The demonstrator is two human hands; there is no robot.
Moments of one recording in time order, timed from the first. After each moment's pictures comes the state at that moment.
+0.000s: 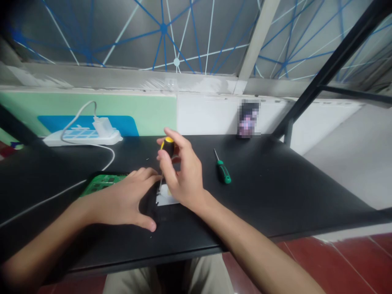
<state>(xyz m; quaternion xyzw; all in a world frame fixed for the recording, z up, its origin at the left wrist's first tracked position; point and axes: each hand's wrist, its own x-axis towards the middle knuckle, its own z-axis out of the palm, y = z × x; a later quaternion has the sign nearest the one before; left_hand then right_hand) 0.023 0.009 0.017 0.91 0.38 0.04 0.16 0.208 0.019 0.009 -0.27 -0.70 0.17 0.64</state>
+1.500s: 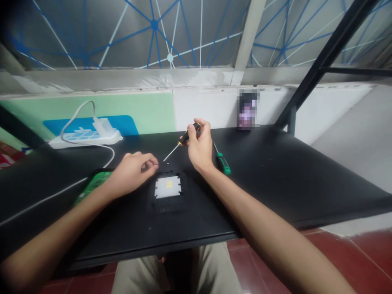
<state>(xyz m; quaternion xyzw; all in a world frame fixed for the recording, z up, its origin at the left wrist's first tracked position) 0.035 0.040 0.003 0.85 0.50 0.17 0.06 0.248 0.097 -0.012 -0.45 -0.54 0.28 0.66</state>
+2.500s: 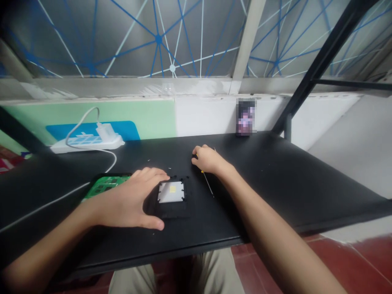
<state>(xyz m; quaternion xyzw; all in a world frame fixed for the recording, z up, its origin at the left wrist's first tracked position) 0.030 -0.001 0.020 0.92 0.36 0.07 0.14 0.293 0.098 -0.010 -0.62 -0.77 0.08 0.14</state>
